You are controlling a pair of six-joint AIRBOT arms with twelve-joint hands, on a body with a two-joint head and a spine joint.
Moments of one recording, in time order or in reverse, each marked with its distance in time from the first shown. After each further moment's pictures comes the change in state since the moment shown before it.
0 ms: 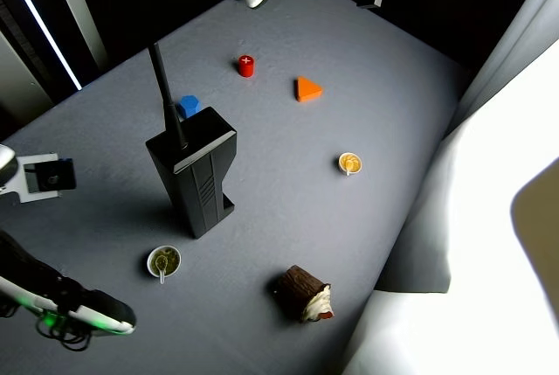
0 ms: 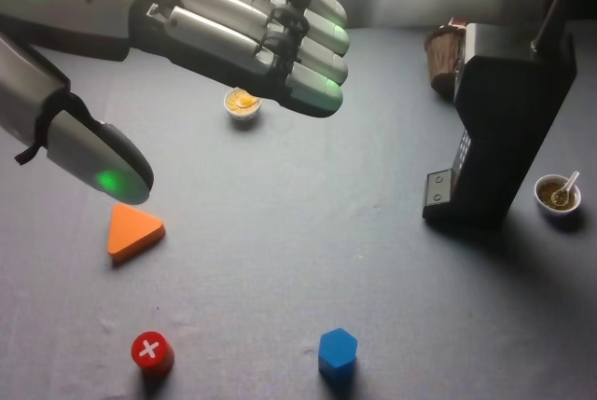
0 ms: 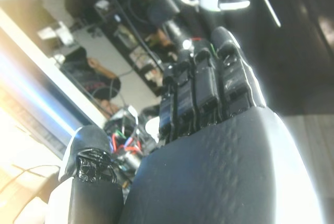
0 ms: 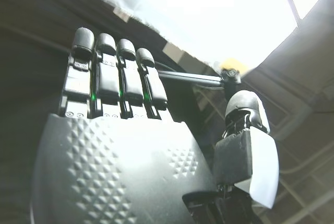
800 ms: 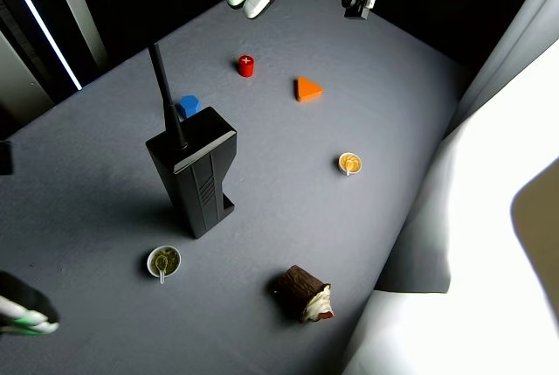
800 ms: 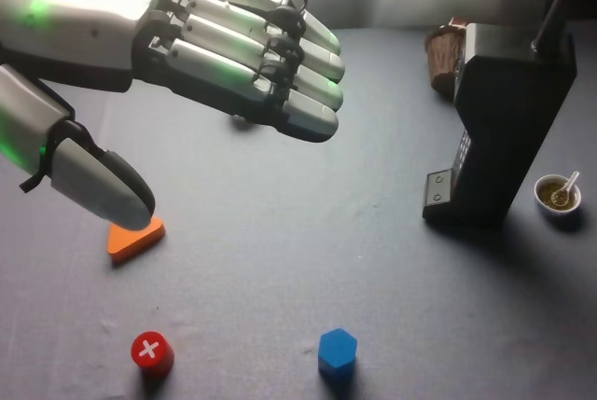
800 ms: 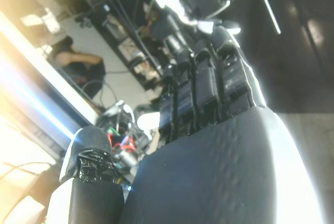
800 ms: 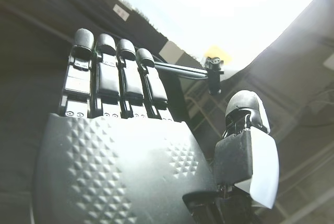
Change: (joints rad) left arm 0.108 -0.001 -0.002 -0.085 0.000 0.034; right arm -0.149 0.165 -0.181 -0.009 0.079 -0.001
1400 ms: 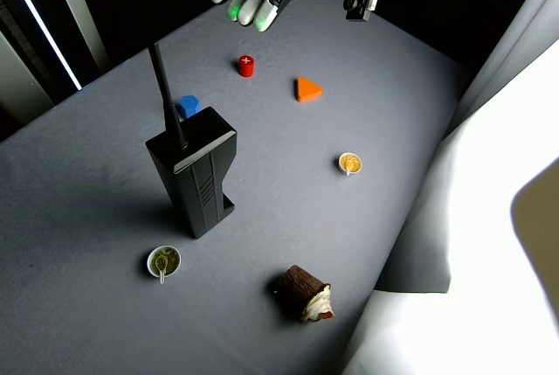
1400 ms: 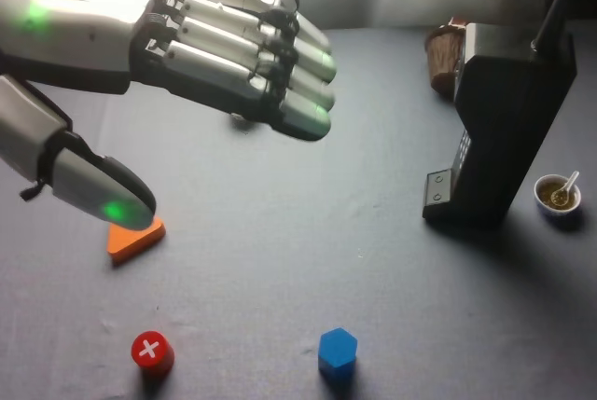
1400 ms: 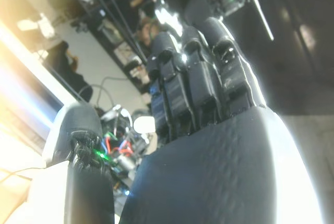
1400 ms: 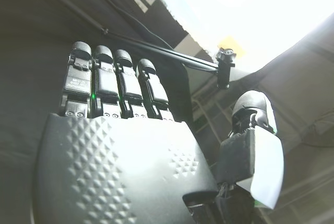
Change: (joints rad) left arm 0.029 0.008 0.000 -0.039 0.013 0.019; right arm -0.146 0.170 -0.145 0.065 0.017 0.008
